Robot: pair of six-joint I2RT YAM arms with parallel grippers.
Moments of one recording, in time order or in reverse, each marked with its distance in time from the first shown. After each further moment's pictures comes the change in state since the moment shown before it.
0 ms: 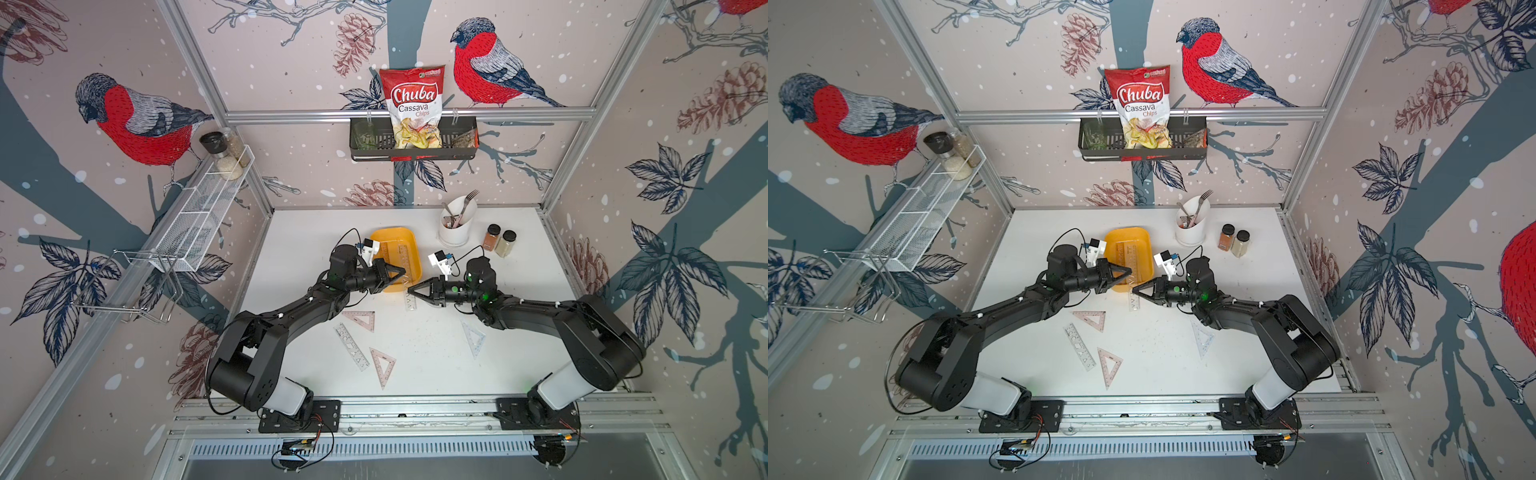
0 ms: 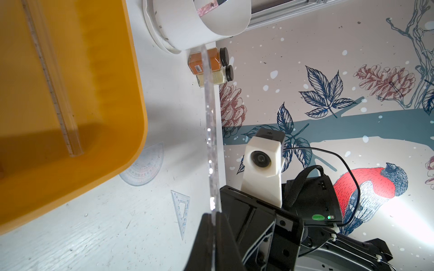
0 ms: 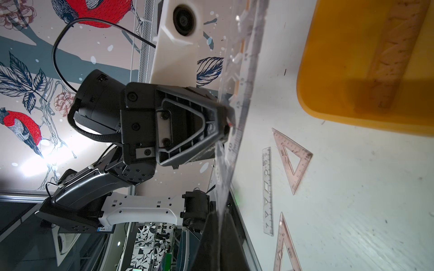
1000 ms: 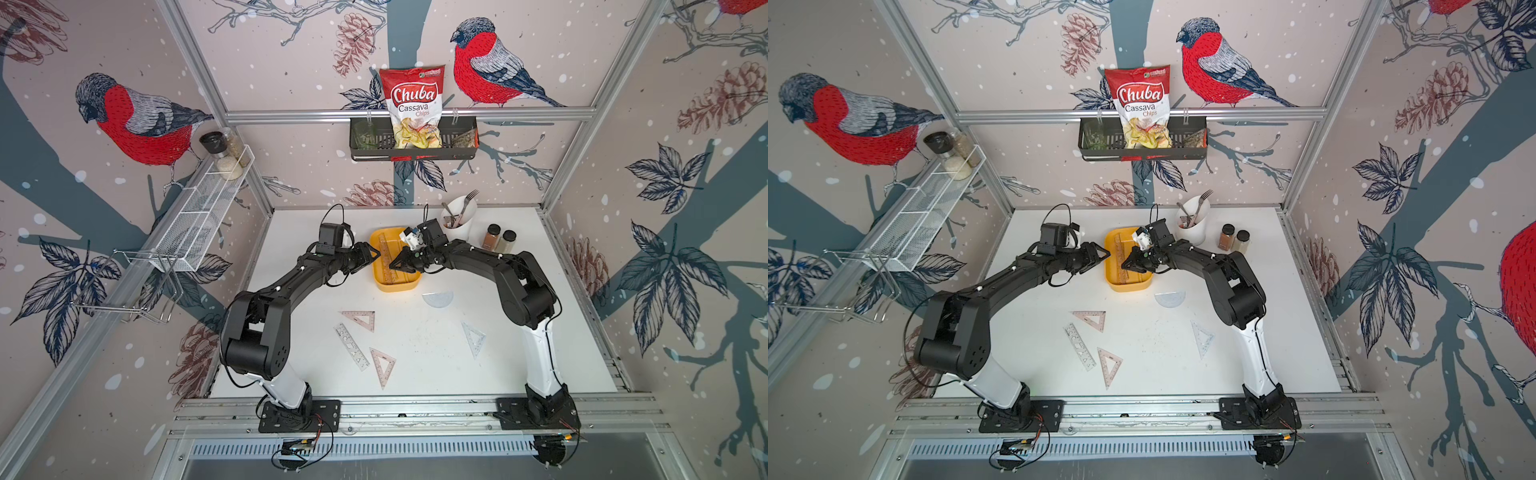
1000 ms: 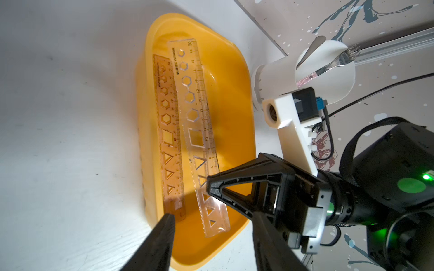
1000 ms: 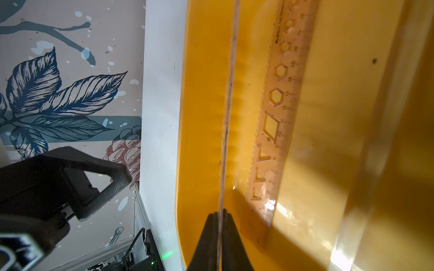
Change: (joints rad) left arm 0.192 0.160 0.314 -0.541 -0.216 0.420; right arm -0.004 0.599 0.916 -0.917 0.207 -0.447
